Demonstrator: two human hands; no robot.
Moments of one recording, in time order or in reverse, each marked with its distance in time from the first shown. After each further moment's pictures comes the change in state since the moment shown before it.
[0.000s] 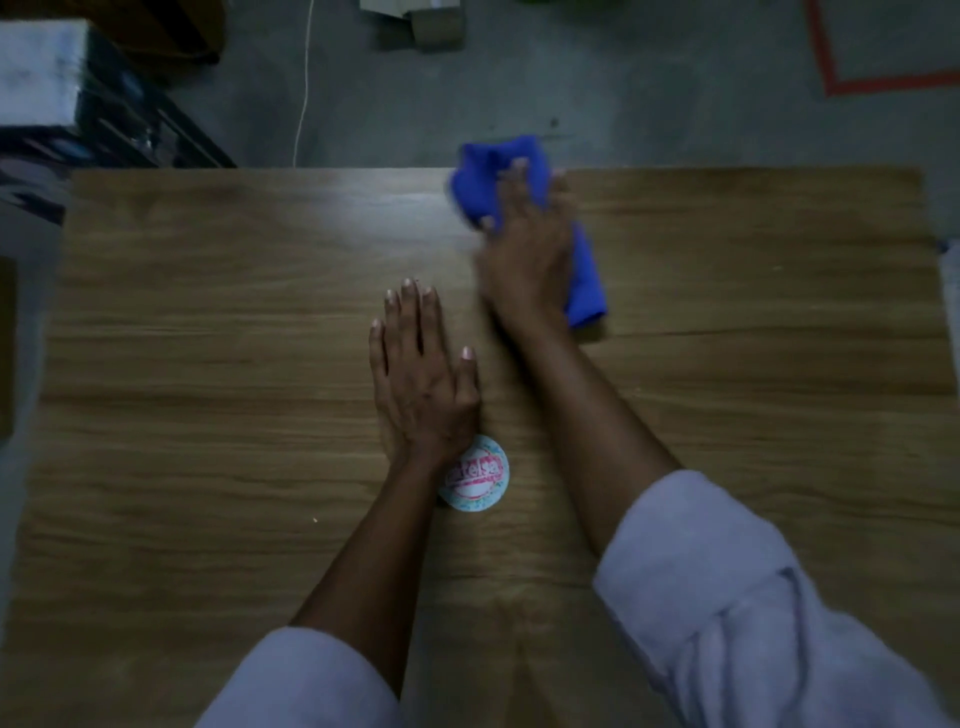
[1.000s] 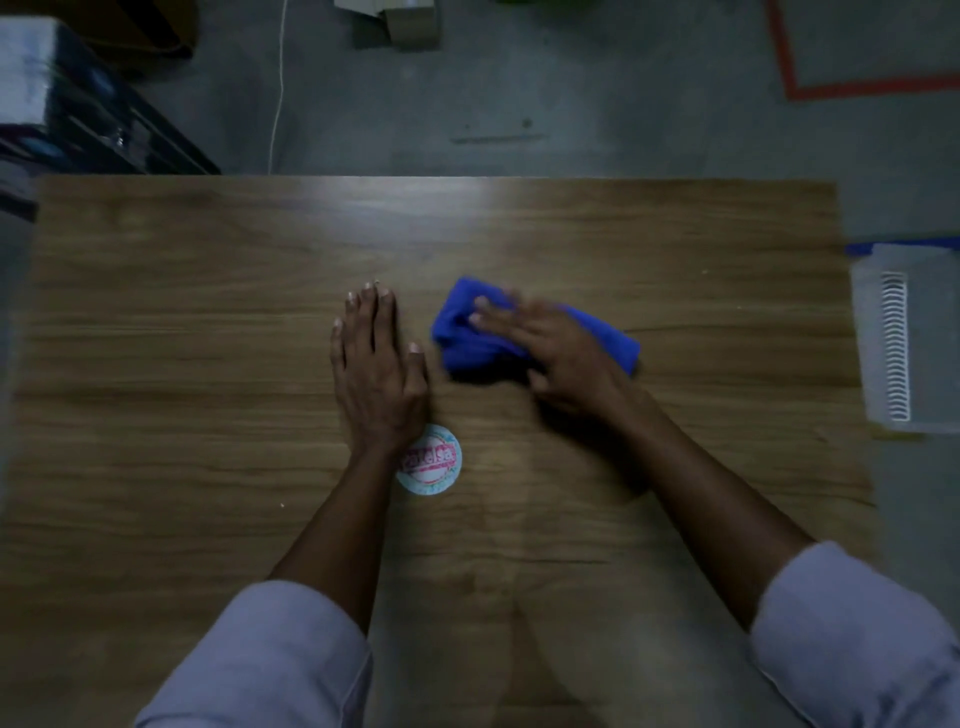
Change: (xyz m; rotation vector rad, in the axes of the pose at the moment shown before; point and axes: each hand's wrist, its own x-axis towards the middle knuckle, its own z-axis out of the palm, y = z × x) left_hand 0.000 0.003 -0.012 -0.114 -0.009 -0.041; right_hand -0.060 0.134 -0.040 0.112 -0.305 -0.761
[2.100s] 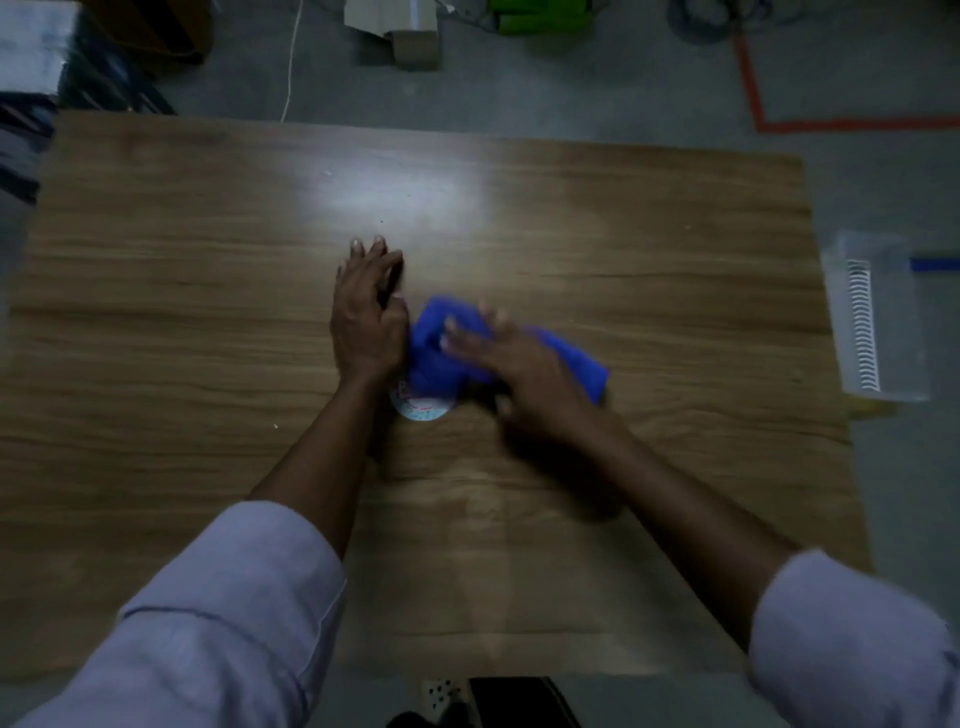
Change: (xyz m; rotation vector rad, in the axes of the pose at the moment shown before) left_hand -0.016 -0.015 -0.006 -0.435 0.038 -0.051; right_hand -0.060 -0.081 0.037 0.119 -0.005 0.012
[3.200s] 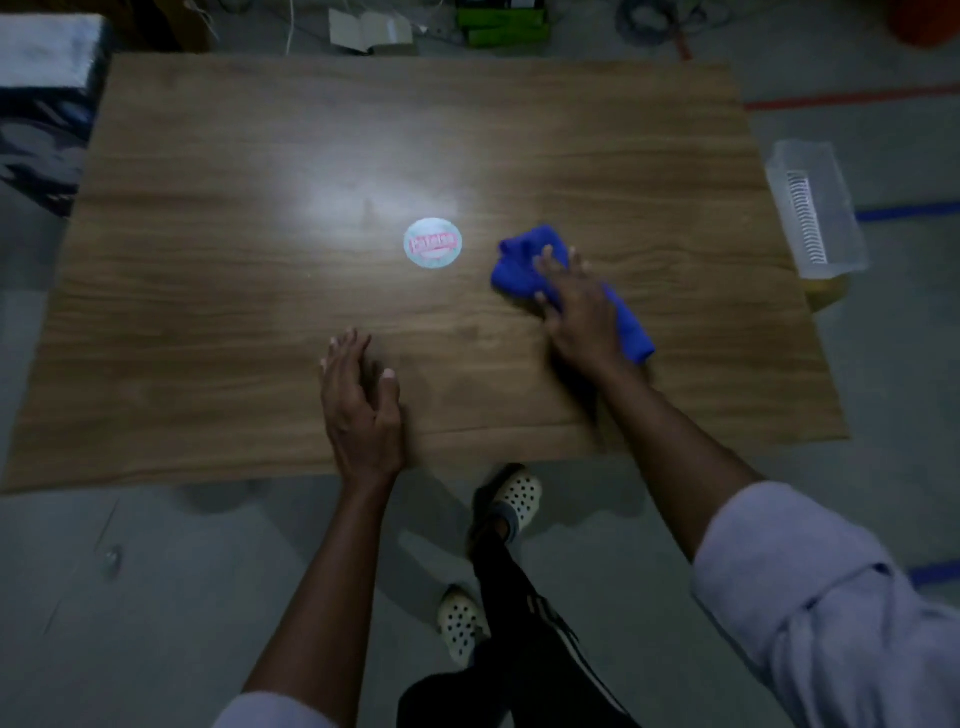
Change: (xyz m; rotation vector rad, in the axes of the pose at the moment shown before) left_hand -0.275 -0.037 -0.085 -0.096 0.108 -0.013; right_hand -0.131 -0.064 0.046 -0.128 0.361 0.484
